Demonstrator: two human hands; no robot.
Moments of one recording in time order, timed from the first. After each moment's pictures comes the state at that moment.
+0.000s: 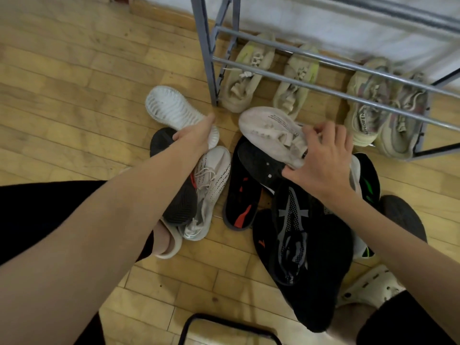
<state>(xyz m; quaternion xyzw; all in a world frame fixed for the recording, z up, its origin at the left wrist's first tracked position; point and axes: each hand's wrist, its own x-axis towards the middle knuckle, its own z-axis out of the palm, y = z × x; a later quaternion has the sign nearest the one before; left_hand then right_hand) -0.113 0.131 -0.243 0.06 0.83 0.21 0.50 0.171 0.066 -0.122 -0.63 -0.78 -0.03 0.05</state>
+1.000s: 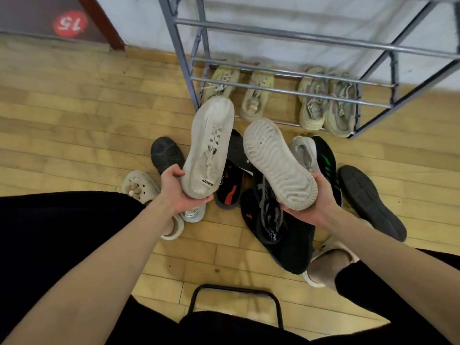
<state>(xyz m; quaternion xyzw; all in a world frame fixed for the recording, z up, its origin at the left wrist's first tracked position) -0.068 -0.059 -0.078 -0.10 0.54 0.38 0.74 0.230 -0.076 -0.076 -0.51 0.06 0.77 0.37</state>
